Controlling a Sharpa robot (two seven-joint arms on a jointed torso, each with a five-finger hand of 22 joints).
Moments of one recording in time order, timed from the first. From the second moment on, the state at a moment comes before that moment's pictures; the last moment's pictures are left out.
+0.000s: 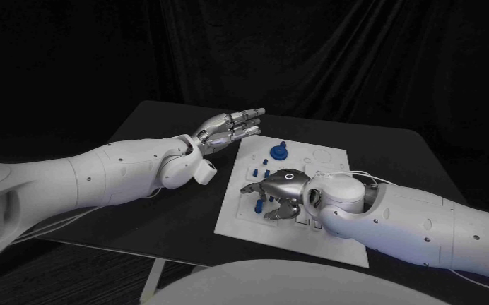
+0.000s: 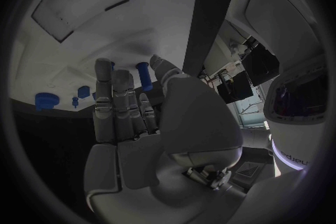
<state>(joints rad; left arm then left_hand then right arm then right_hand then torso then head) 1.07 -0.72 -0.21 1.24 -0.25 0.17 0.67 1.52 0.21 -0.17 0.19 0.51 0.26 0.08 0.03 0.03 0.02 0.05 0.15 0.02 0.01 0.21 0.02 0.01 0.08 0.05 0.29 0.02 0.13 1.02 -0.56 -0.21 1.49 -1.74 -0.11 -0.03 1.39 -0.14 0.24 0.10 0.19 0.38 -0.01 0.05 0.15 0.64 0.14 0.63 0.39 1.09 0.06 1.11 0.71 0.17 1.09 0.16 0.53 1.31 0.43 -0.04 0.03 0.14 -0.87</state>
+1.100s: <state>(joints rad) 1.07 -0.75 -0.21 1.27 -0.25 0.12 0.68 1.45 0.23 -0.21 0.29 0.46 0.29 0.09 0.04 0.04 0.04 0.07 0.21 0.03 0.01 0.17 0.02 0.01 0.08 0.04 0.29 0.02 0.11 1.19 -0.97 -0.21 1.72 -1.67 -0.29 0.04 1.40 -0.07 0.17 0.29 0.23 0.97 0.08 0.32 0.24 1.10 0.01 0.69 0.33 1.26 -0.05 1.16 0.73 0.15 1.29 0.07 0.70 1.31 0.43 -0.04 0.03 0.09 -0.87</state>
